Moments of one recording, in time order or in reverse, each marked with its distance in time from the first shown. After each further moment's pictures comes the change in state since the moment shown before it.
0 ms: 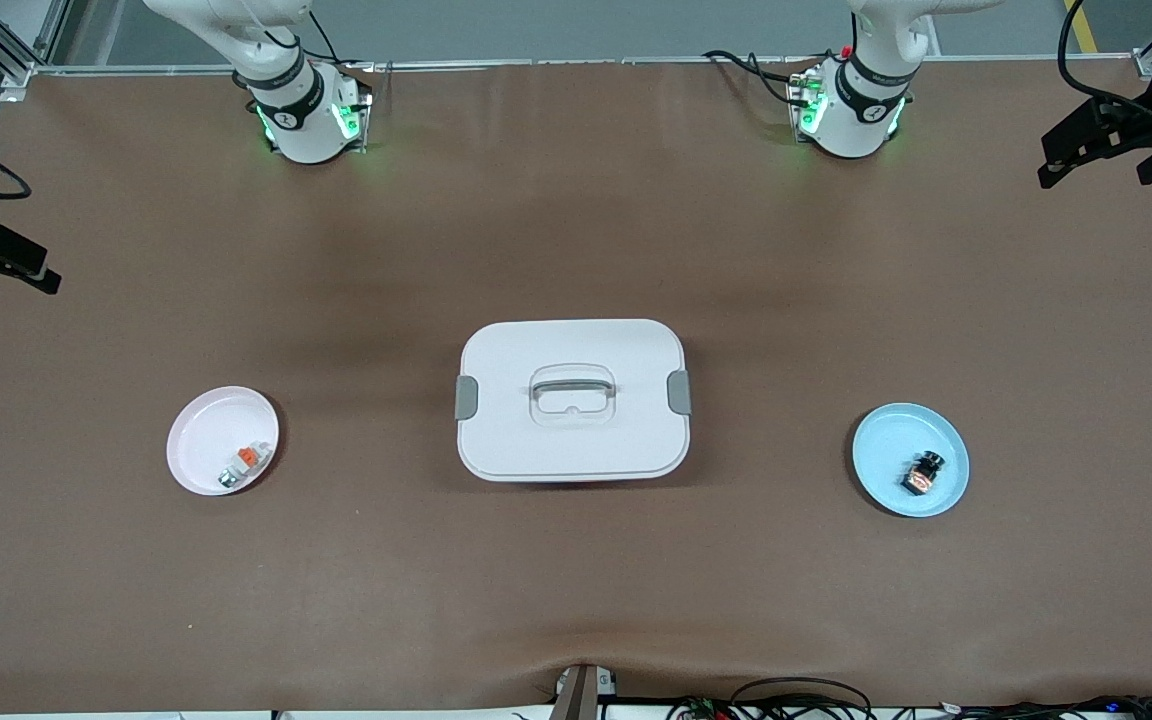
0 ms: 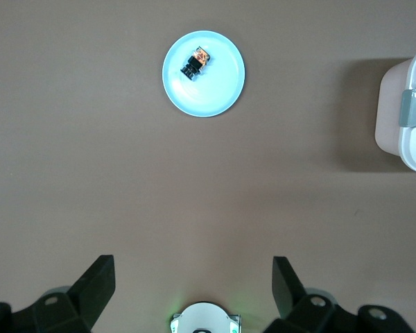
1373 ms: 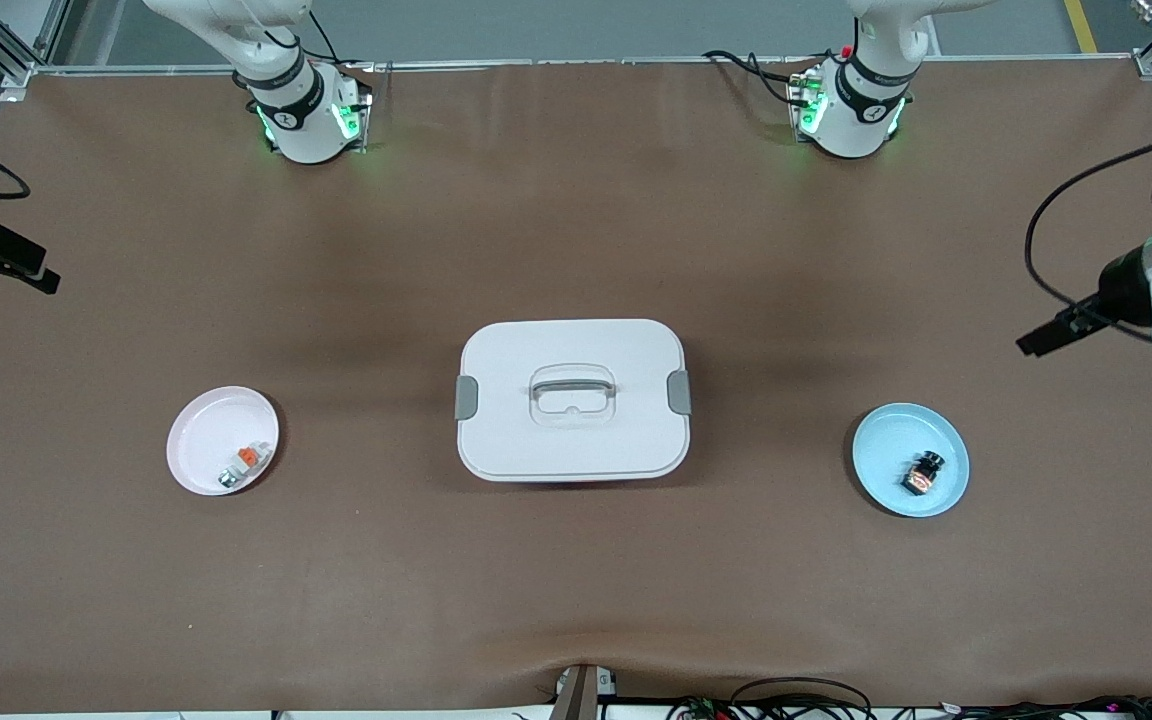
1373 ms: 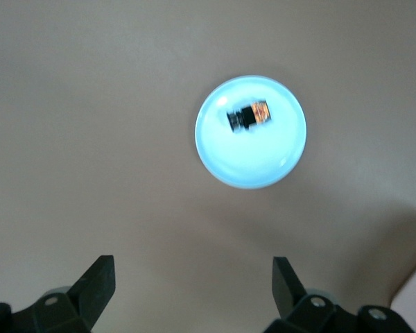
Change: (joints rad) left arm 0.085 0.248 0.010 -0.180 0.011 0.431 -0.469; right arm 0.000 0.000 -0.002 0.000 0.000 0.000 0.000
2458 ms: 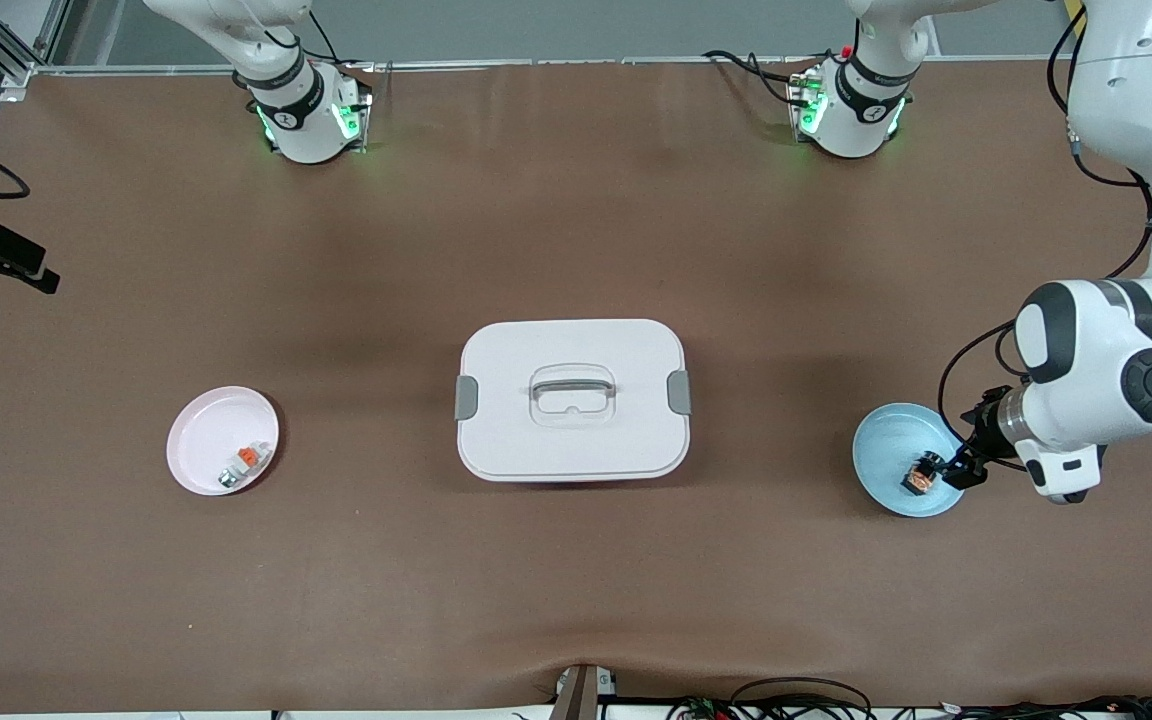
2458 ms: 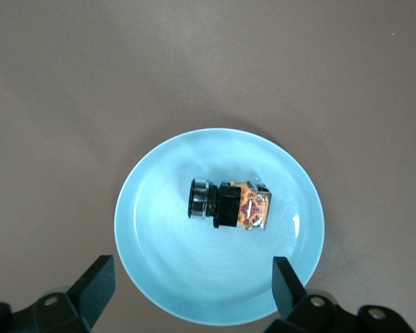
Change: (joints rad) left arm -0.013 0.435 -0.002 0.045 0.037 0.382 -0.447; right arm 0.000 0.000 0.000 0.001 0.000 0.000 0.000
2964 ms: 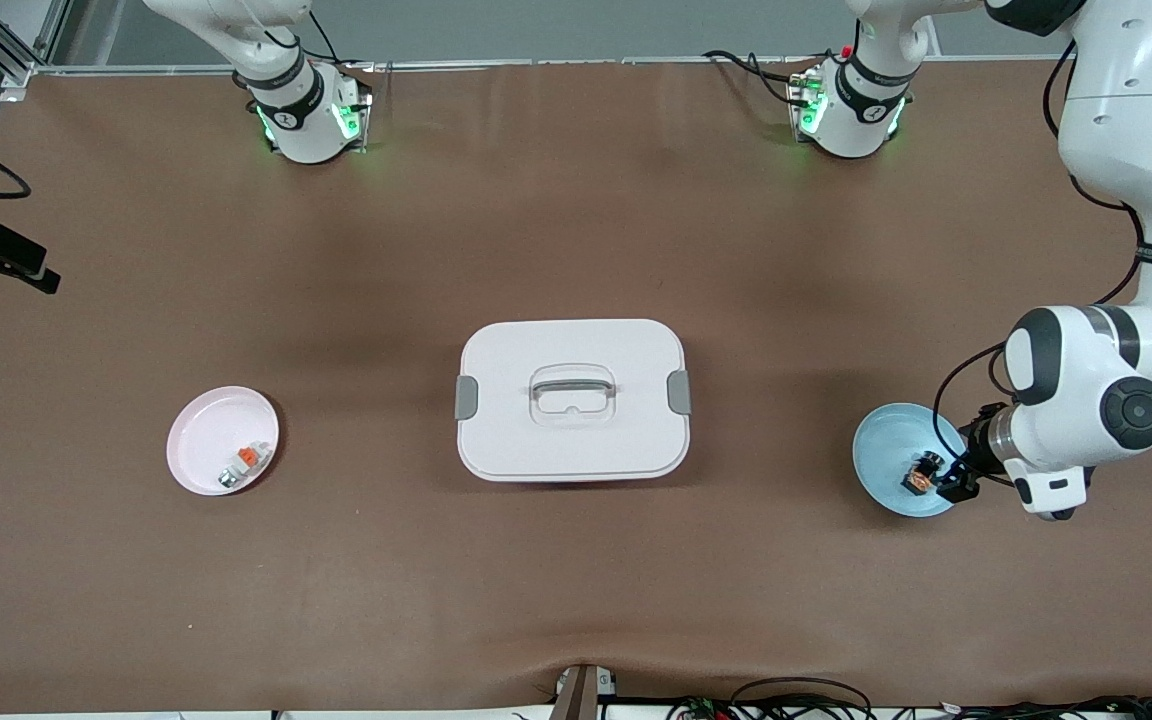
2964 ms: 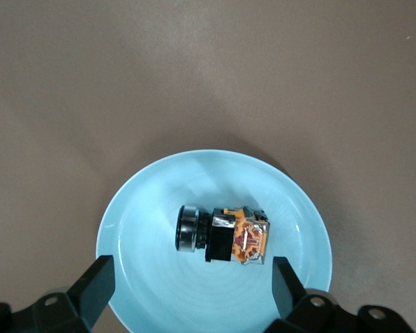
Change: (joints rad) left arm 0.000 0.094 0.000 0.076 0.041 0.000 -0.002; right arm 0.002 0.000 0.004 0.000 -0.012 0.000 -0.003
